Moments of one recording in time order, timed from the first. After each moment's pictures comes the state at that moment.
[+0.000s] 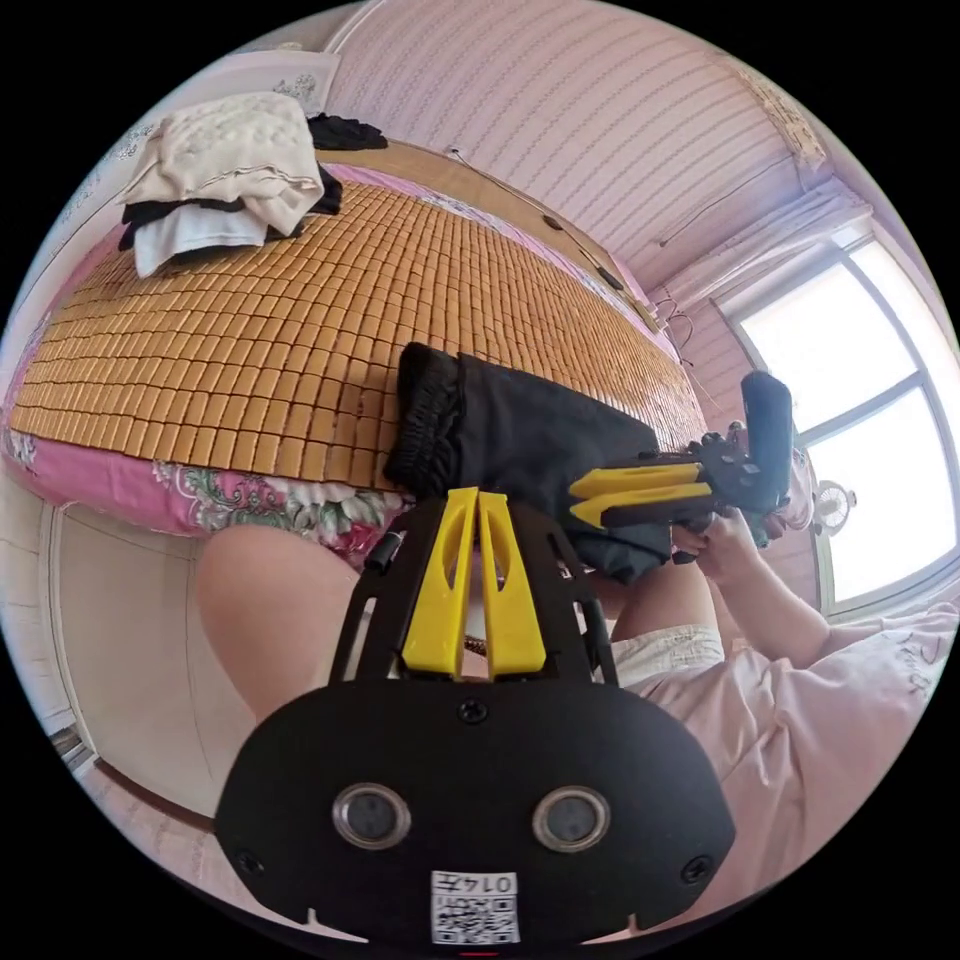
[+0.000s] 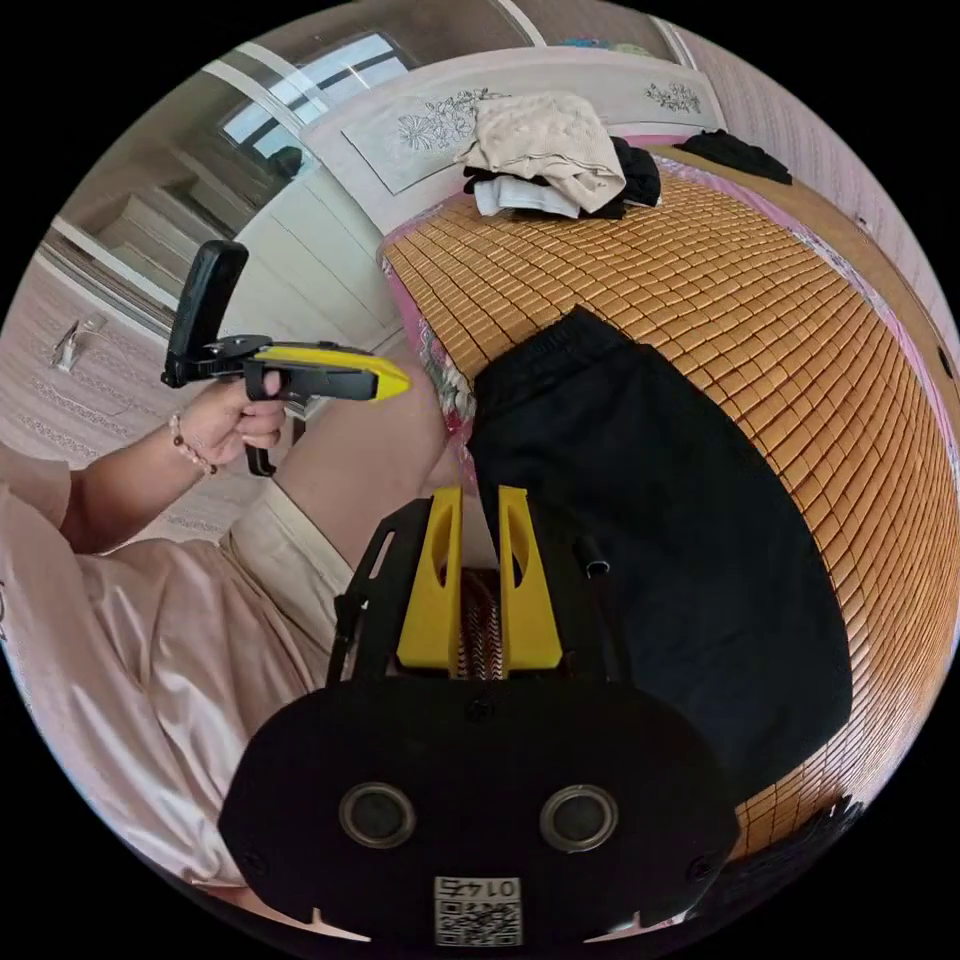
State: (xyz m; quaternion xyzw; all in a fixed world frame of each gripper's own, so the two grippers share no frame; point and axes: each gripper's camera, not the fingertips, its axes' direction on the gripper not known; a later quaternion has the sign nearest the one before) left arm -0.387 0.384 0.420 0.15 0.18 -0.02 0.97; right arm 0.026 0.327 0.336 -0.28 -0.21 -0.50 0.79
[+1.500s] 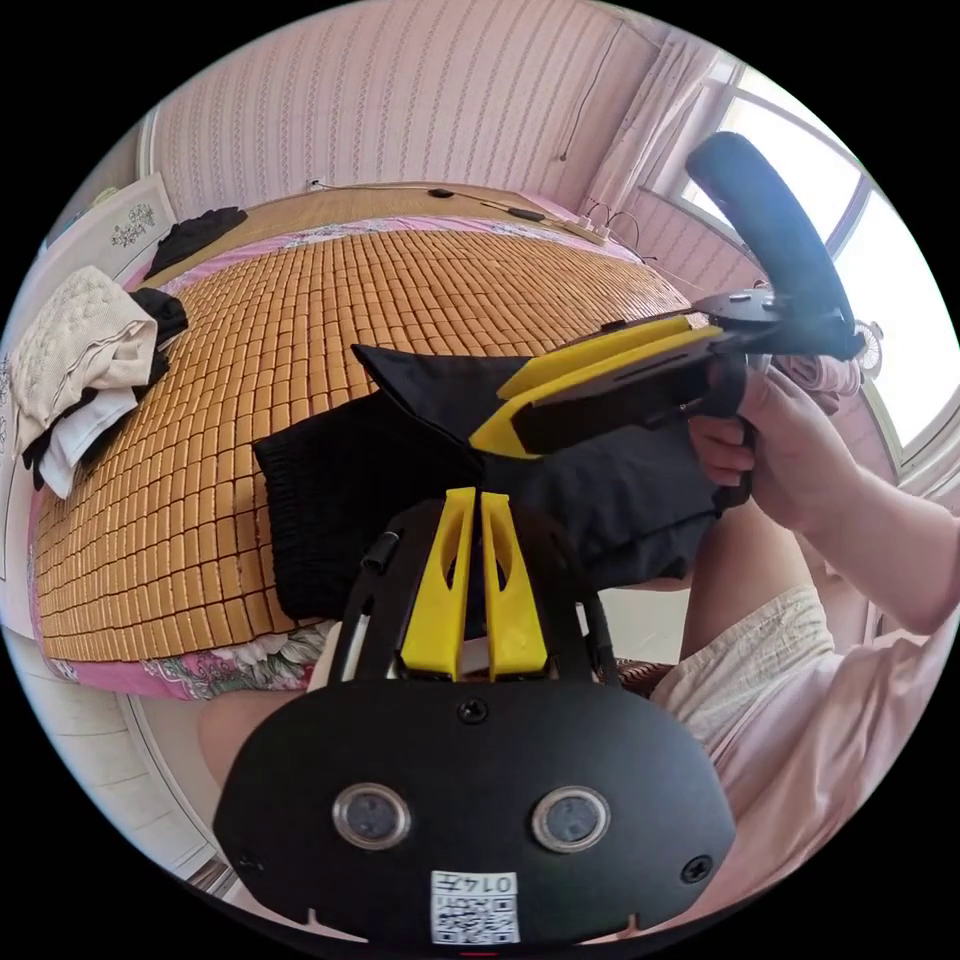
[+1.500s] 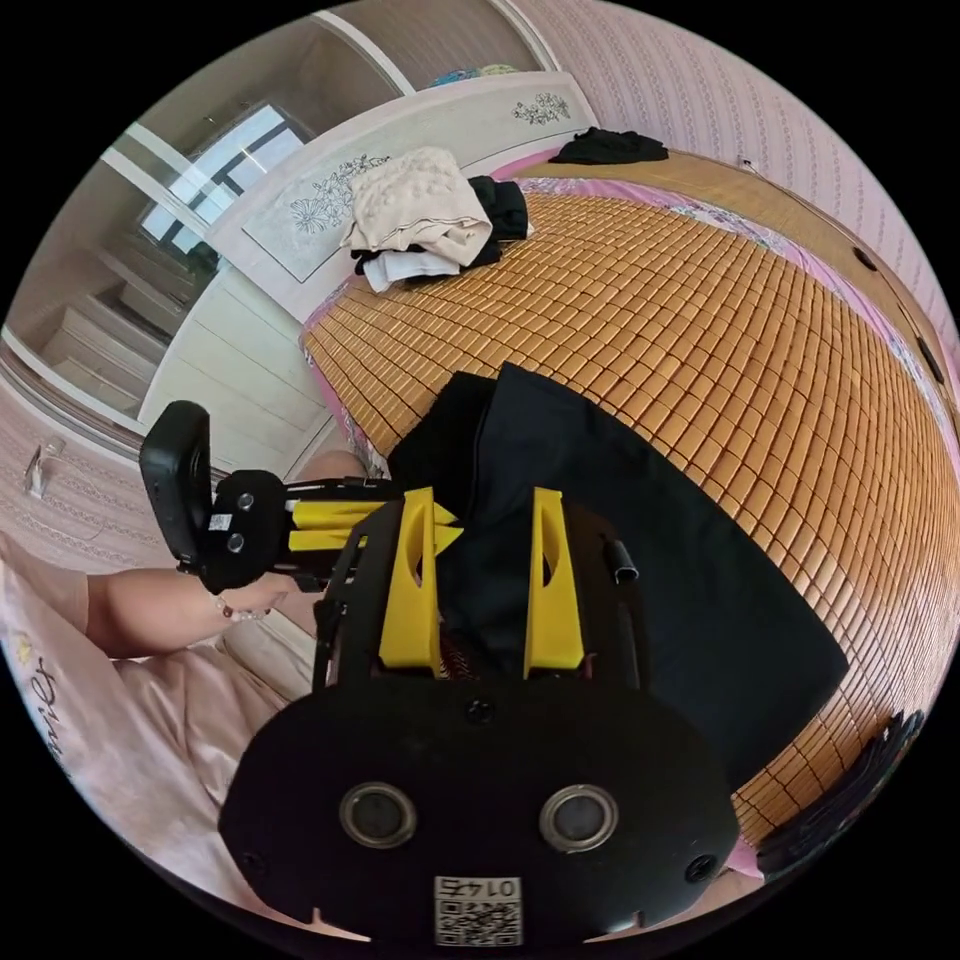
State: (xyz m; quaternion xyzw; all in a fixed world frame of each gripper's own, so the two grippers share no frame) left arm -0.249 0.405 0.459 0.16 0.08 0.18 0.97; right arm -0.128 0.240 0.423 -0.23 -0.18 -0.41 0.86
